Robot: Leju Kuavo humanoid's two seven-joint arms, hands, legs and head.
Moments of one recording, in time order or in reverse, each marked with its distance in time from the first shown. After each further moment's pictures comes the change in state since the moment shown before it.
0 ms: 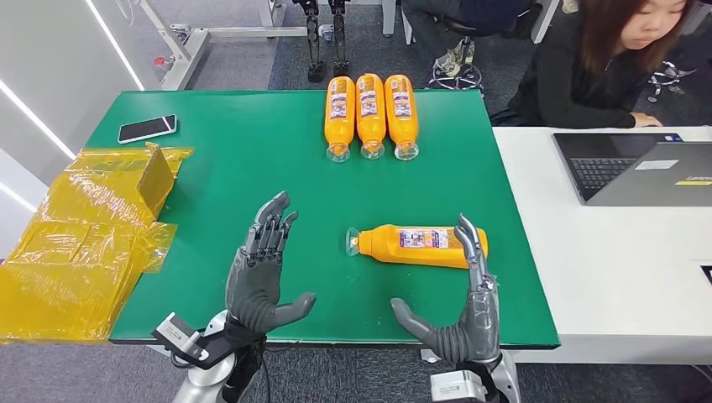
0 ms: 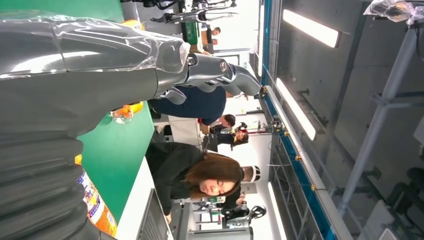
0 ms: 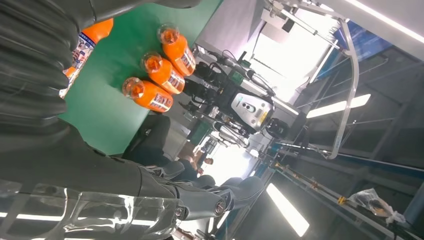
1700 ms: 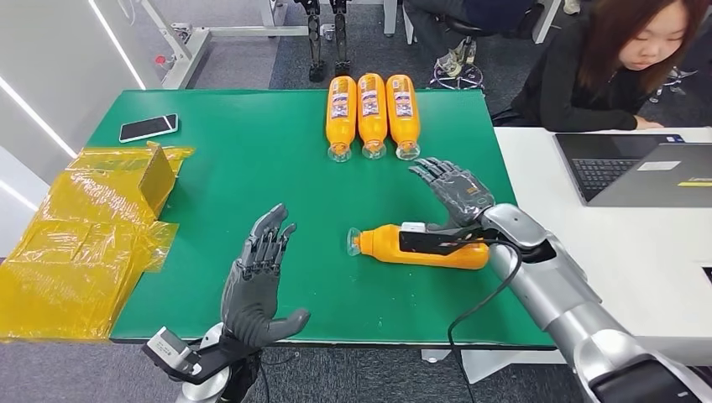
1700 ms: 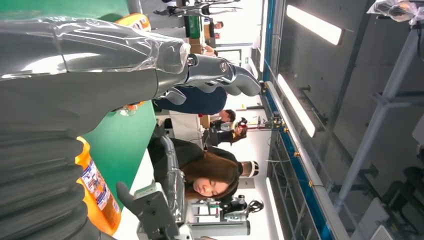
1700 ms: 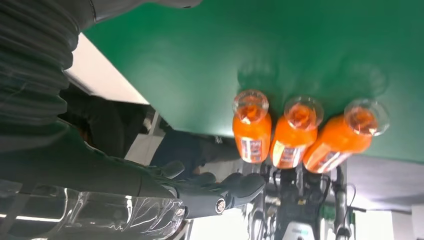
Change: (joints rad) left arm 0.066 -0.008 0.028 -0.044 -0.009 -0.061 -0.001; right arm -0.811 -0.238 0.193 0.806 0.437 0.520 0.314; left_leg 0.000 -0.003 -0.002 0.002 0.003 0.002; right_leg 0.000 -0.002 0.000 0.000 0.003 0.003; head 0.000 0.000
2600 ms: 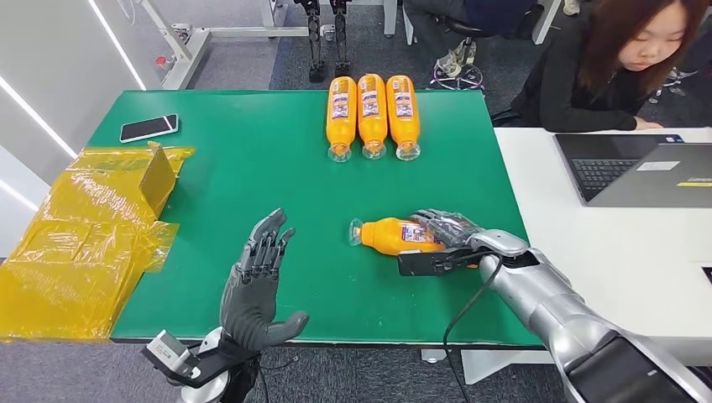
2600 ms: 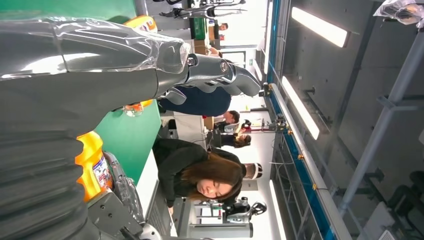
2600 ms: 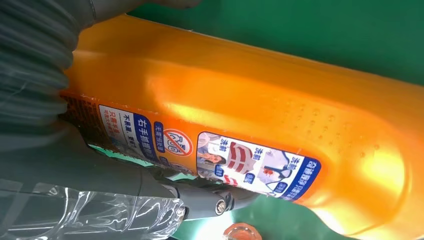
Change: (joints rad) left arm 0.015 0.008 0.000 0.000 0.006 0.006 0.000; right arm -0.082 0.075 0.206 0.430 -0.161 0.118 -0.040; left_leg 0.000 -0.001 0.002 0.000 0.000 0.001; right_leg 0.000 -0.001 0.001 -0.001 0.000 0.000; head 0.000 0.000
